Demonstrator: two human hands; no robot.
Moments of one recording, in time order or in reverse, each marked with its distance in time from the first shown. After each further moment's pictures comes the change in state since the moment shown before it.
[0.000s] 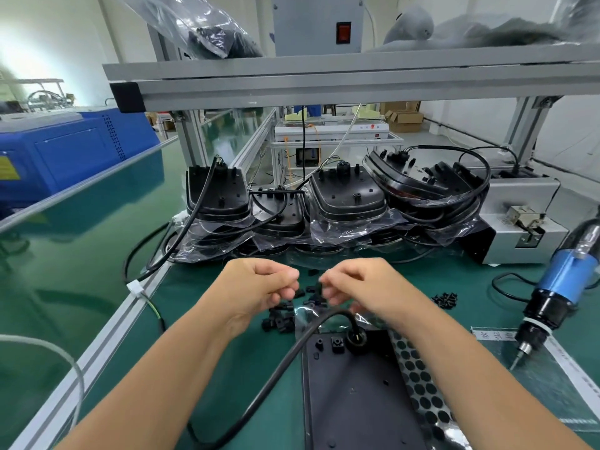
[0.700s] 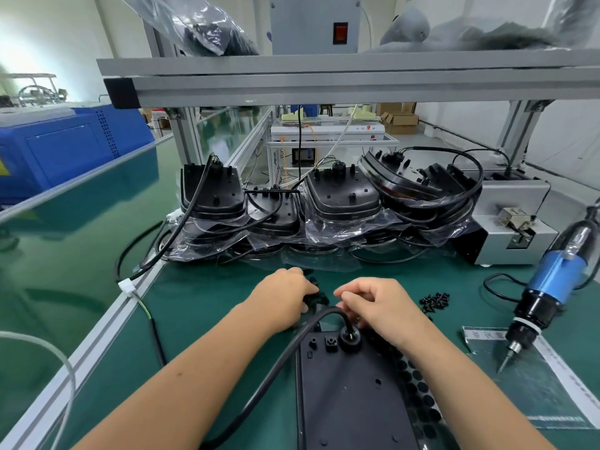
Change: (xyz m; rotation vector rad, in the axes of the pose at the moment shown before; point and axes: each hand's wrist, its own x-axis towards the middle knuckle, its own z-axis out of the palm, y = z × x) left_hand 0.042 -0.027 0.037 1.559 -0.224 0.336; right_hand -0.013 0.033 0.000 -0.013 0.155 0.022
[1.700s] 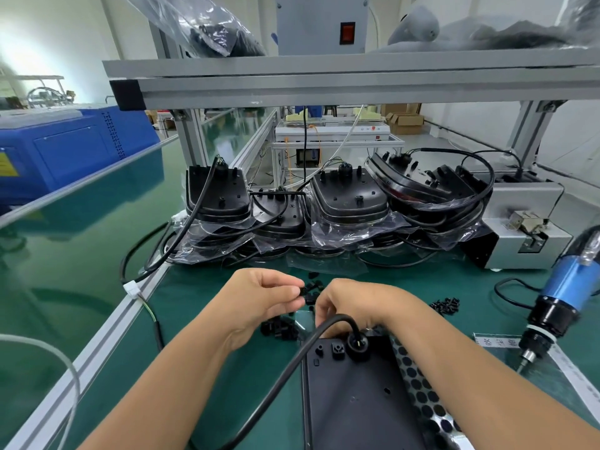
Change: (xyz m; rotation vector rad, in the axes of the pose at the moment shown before) left_hand -0.055 -0.015 -0.023 -1.661 0.193 -0.332; right_hand 0.049 -0.030 0.017 -0.716 -0.626 -0.047
